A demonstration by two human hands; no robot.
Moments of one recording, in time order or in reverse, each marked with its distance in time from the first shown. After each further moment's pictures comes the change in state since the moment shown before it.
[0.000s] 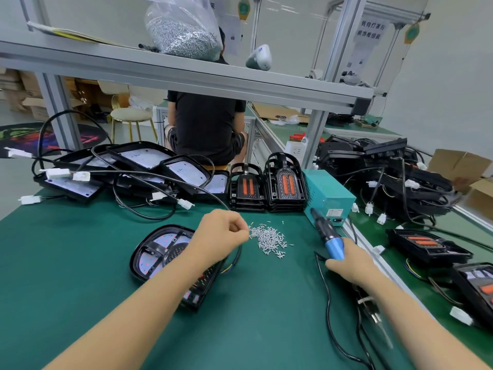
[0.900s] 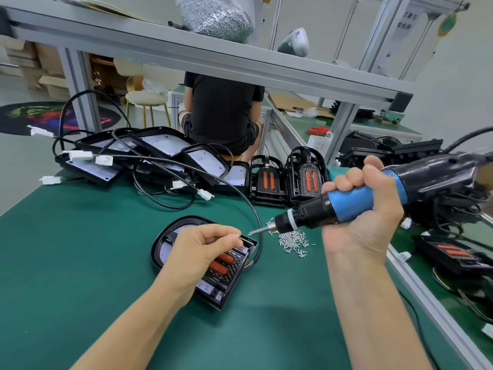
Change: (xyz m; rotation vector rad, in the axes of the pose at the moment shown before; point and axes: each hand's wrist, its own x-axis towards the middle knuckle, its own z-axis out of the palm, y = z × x) left_hand -0.057 -0.035 -0.035 -0.781 0.063 -0.230; right_hand -0.102 -0.173 -0.047 2.134 0.085 -0.524
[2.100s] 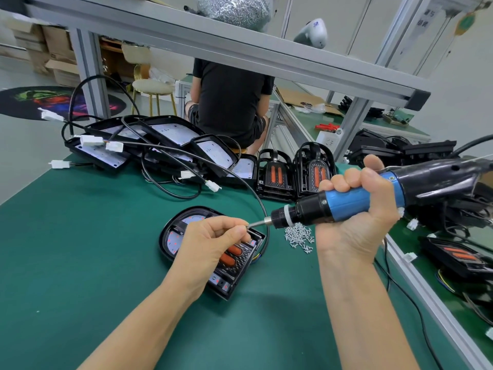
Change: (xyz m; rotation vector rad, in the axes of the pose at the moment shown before) left_hand -0.005 -0.007 0.004 -0.025 0.051 0.077; right_hand -0.009 0.023 0.003 0.004 -0.038 -0.046
